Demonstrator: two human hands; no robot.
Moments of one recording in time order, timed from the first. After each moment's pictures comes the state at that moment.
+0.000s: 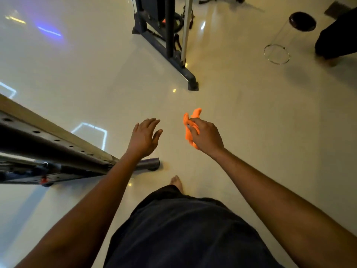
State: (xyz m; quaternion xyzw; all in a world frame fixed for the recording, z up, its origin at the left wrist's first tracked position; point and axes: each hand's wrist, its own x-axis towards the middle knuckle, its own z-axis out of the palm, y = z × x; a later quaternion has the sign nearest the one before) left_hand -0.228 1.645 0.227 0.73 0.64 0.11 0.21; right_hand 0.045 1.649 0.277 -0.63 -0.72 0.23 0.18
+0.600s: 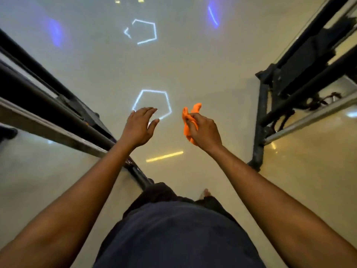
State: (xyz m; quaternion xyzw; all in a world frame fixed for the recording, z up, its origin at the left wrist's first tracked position) left_hand -0.331 1.894 0.282 0.39 0.90 0.16 0.11; right_hand -0.151 2.108 0.294 -0.25 -0.90 0.33 0.08
